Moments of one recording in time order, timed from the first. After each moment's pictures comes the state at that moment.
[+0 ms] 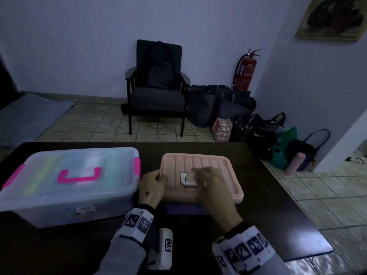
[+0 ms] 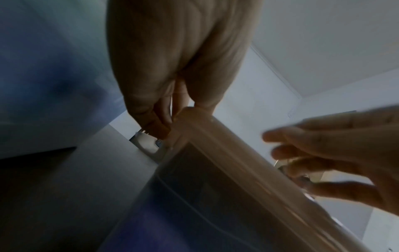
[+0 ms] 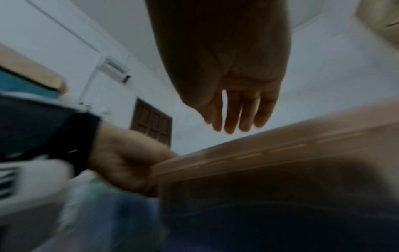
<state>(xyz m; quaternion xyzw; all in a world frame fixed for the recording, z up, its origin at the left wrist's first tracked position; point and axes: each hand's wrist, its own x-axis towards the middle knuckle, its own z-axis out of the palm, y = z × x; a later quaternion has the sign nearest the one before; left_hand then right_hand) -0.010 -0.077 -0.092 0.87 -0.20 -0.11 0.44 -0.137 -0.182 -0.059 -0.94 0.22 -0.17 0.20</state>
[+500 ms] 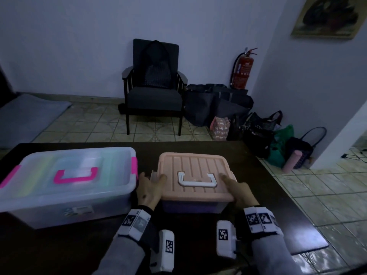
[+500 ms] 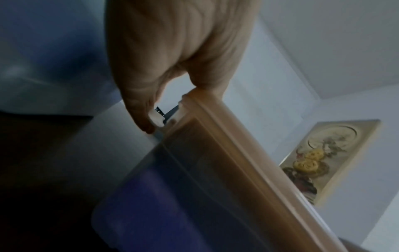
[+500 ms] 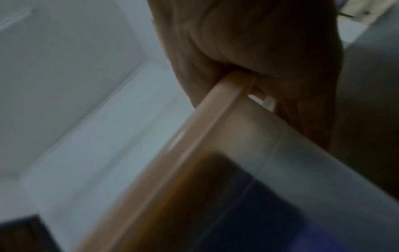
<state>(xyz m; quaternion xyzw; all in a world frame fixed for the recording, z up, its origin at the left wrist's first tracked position) -0.018 -0.079 -0.098 0.81 -0.03 -0.20 0.54 -0.145 -0.259 -0.080 -0.55 0.60 -0.12 0.57</state>
